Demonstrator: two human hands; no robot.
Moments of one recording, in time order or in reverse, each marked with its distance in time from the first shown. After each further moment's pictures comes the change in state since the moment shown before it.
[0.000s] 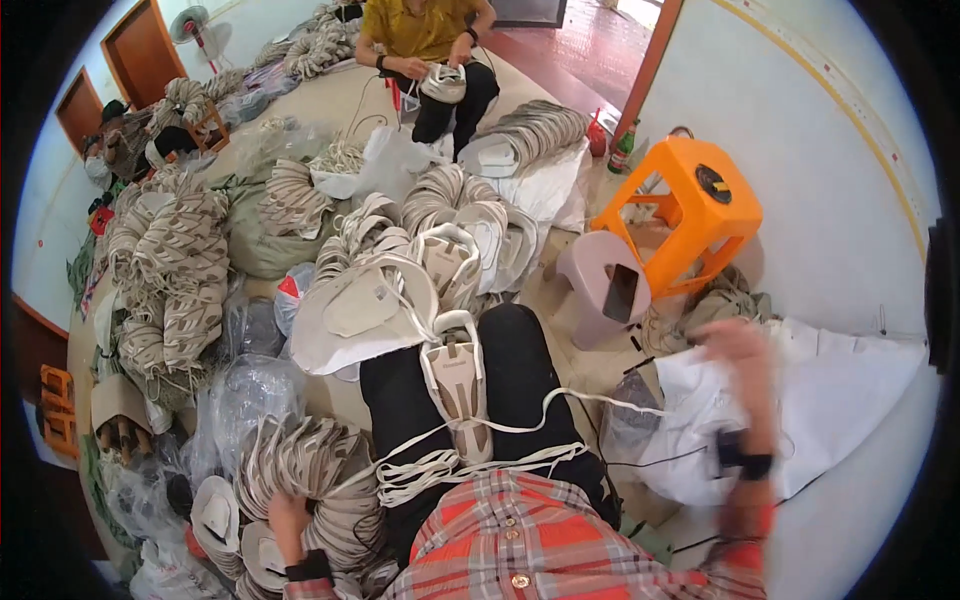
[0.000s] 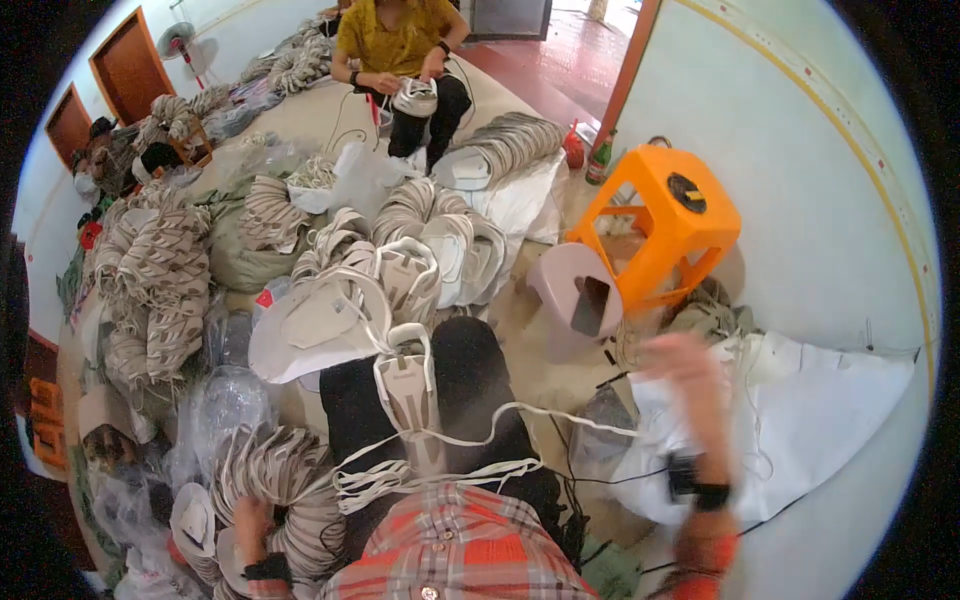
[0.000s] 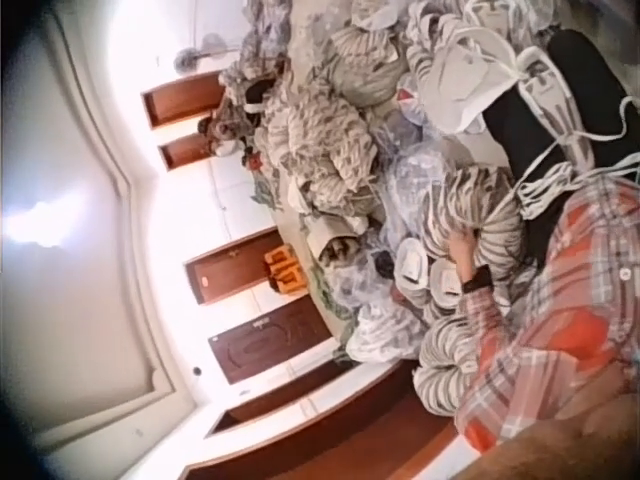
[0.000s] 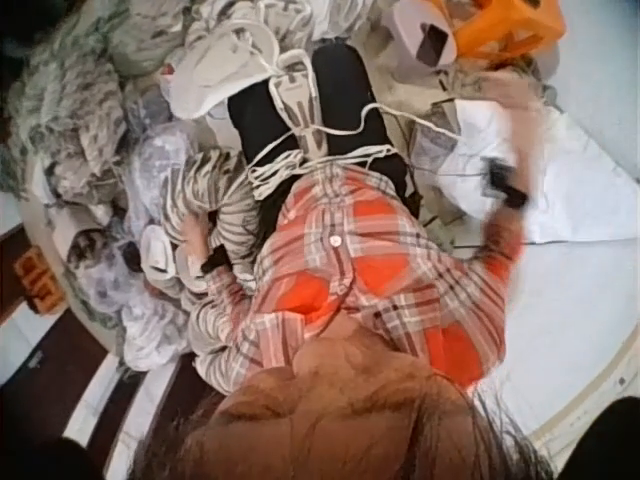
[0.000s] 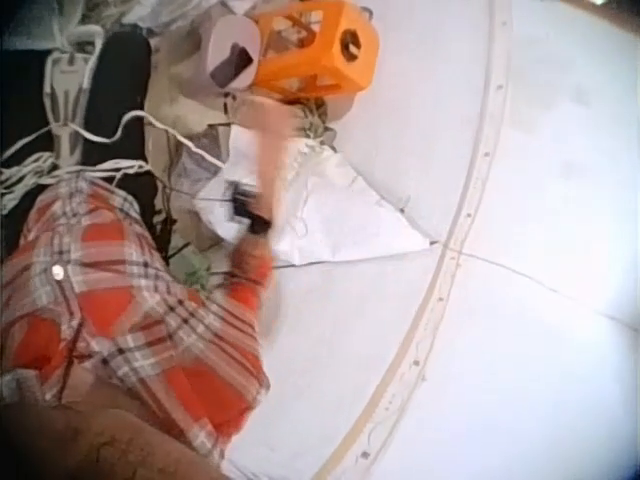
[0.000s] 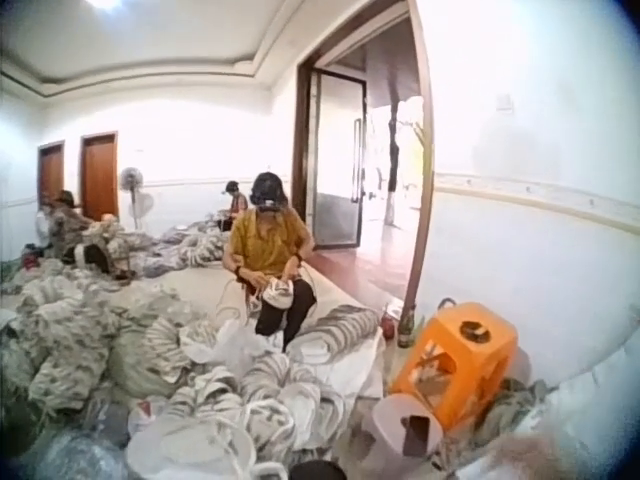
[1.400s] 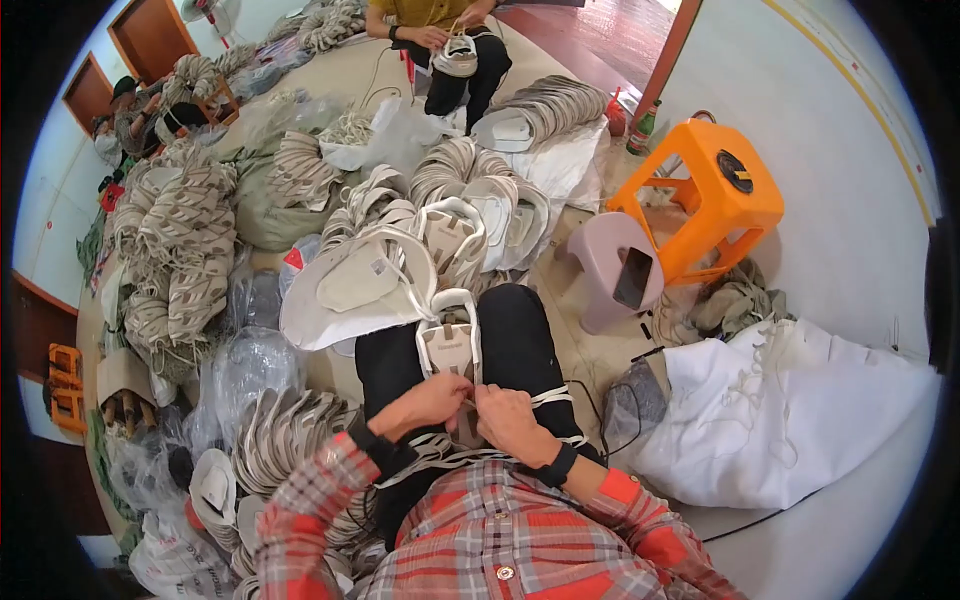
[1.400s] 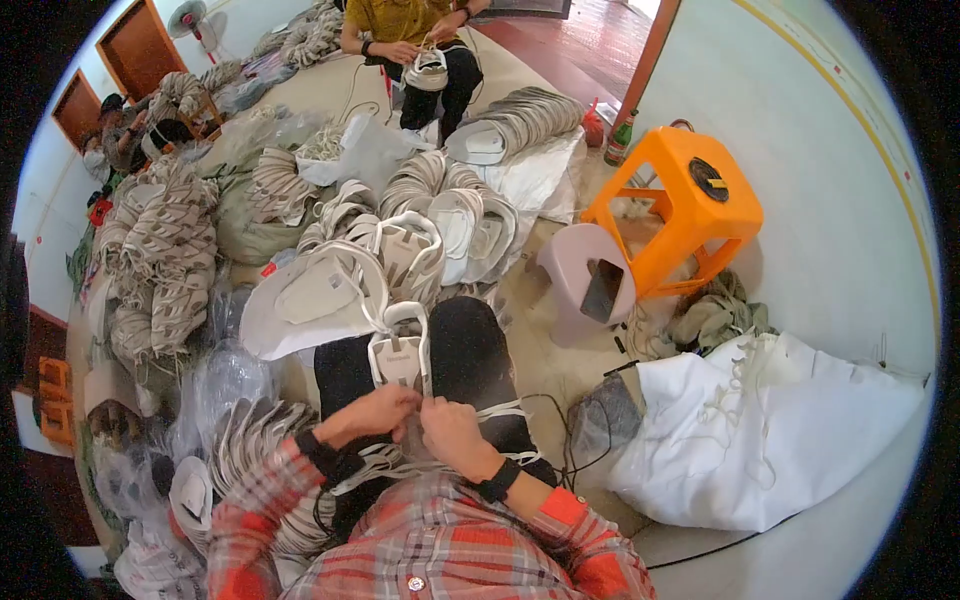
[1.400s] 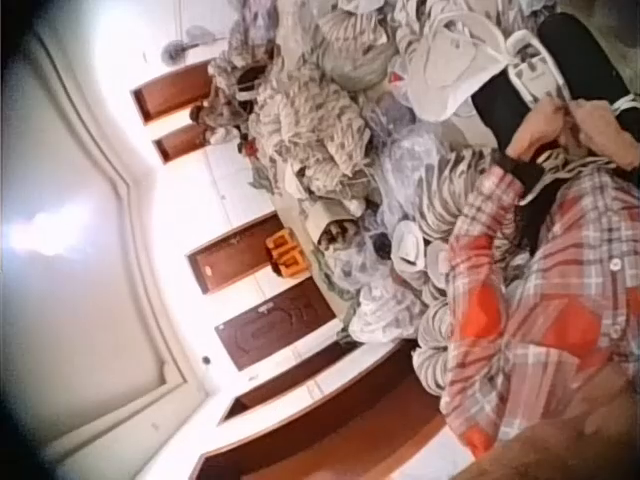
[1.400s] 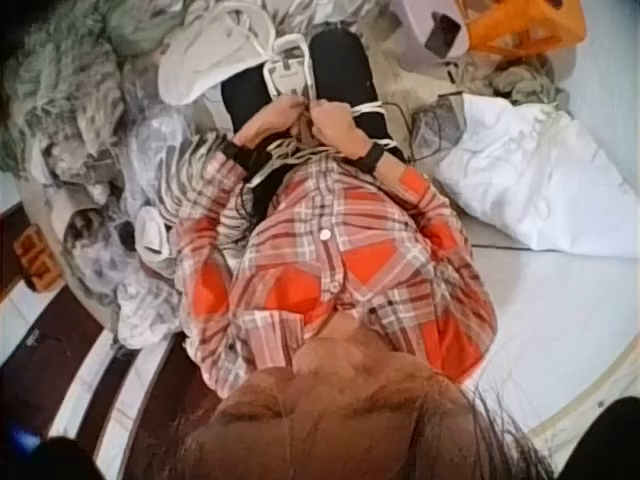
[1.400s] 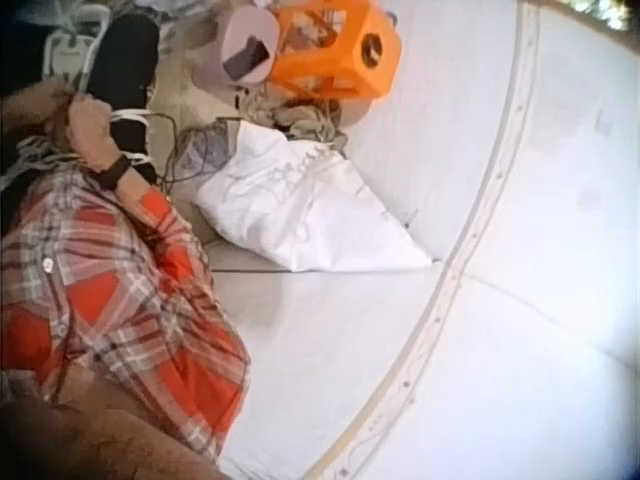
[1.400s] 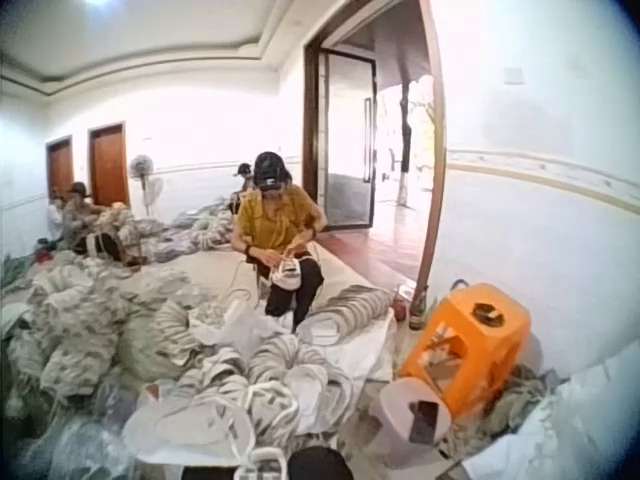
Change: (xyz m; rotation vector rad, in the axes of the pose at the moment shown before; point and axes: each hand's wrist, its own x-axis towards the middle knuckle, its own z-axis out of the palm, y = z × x) left_hand 0.068 0.356 -0.079 -0.641 -0.984 0.688; right_hand -0.007 0.113 0.258 -0.798 -0.407 -0.232
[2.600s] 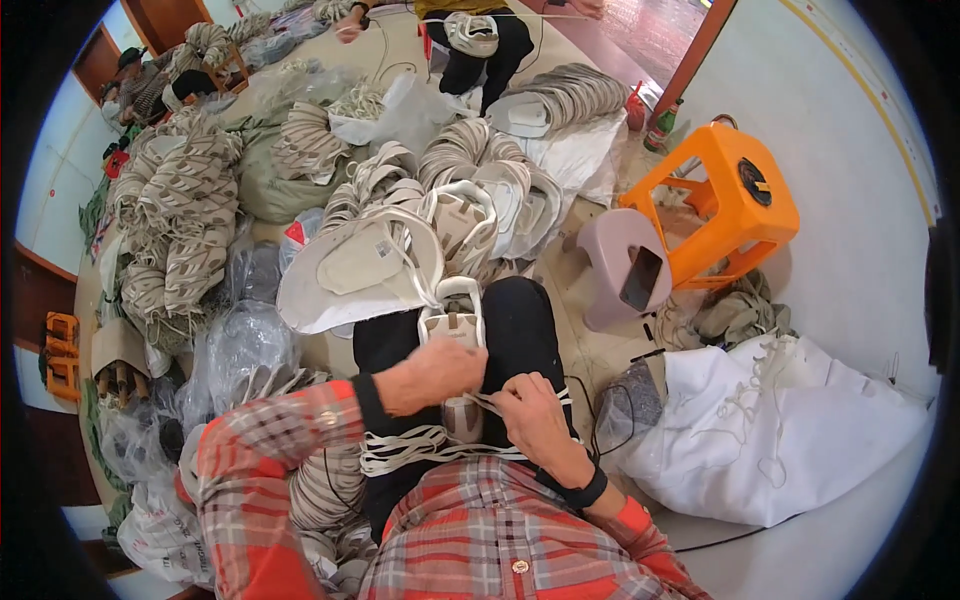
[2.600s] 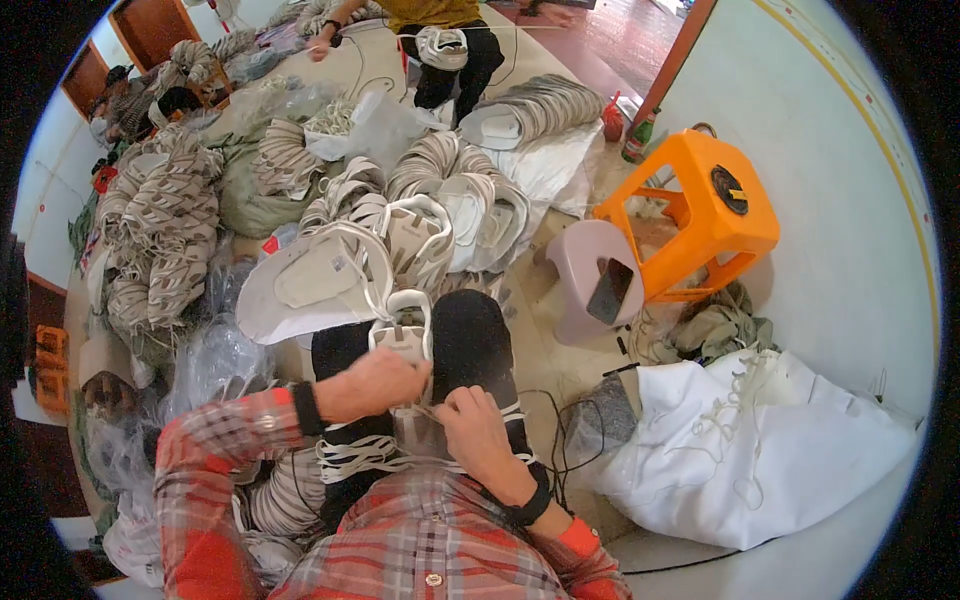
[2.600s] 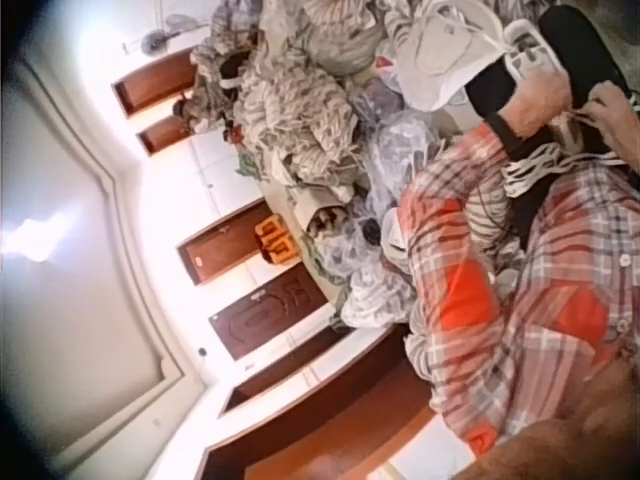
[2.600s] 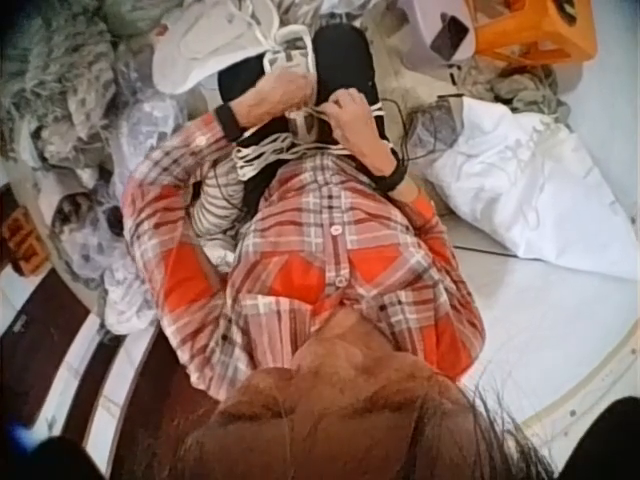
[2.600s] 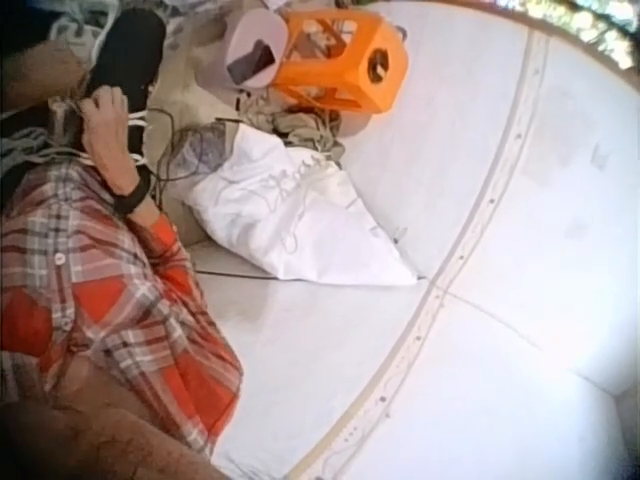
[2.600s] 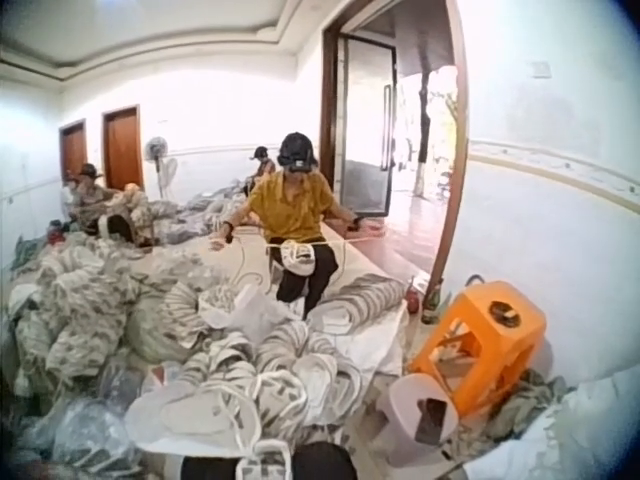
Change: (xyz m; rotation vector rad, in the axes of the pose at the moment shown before) left_hand 0.001 0.040 -0.028 1.234 0.156 0.548; right_hand -0.018 0.016 -0.037 0.165 0.211 -0.145
